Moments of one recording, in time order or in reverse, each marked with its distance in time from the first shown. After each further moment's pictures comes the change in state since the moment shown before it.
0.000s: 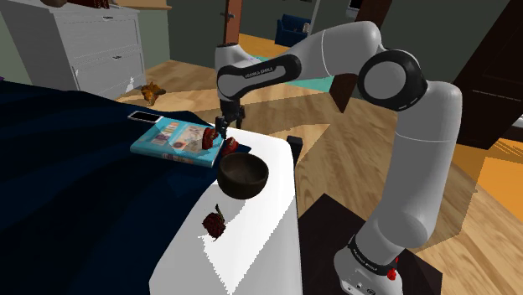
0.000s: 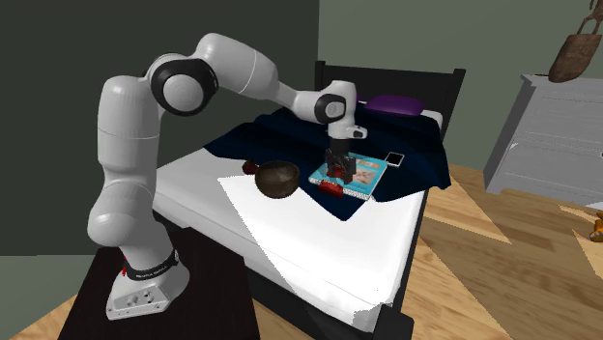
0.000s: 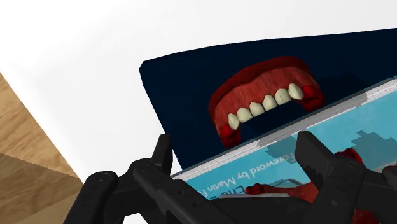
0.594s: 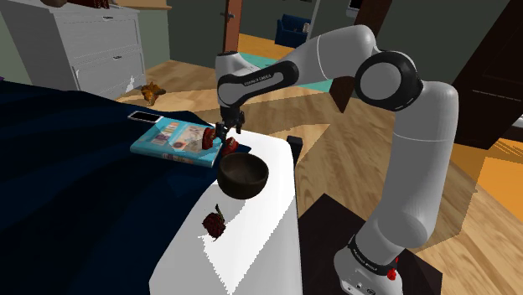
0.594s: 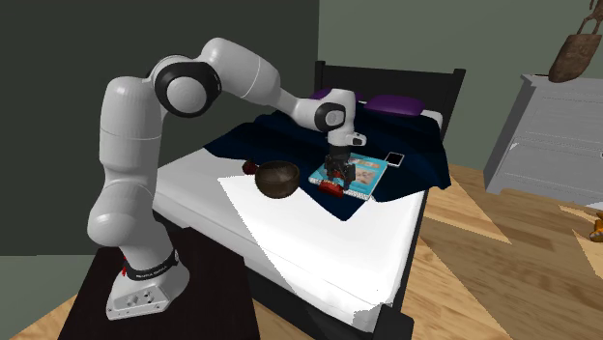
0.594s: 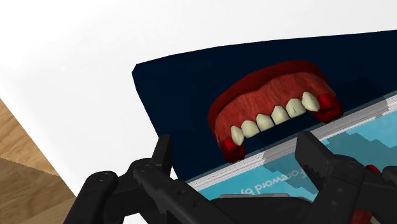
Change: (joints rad) arm -0.002 0.021 -0.004 -0.034 -0.007 0.055 0.006
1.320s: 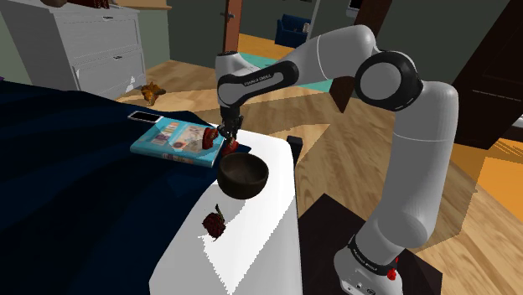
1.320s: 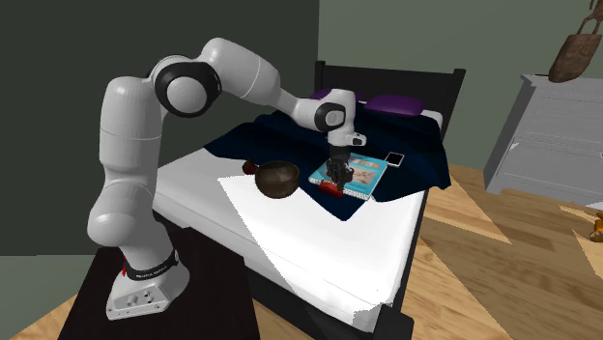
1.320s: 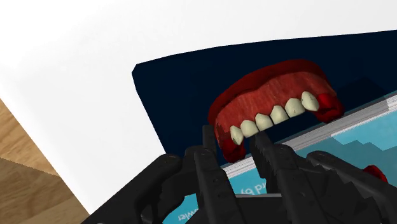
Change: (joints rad) arm 0.000 0.000 0.000 0.000 0.000 0.000 0.000
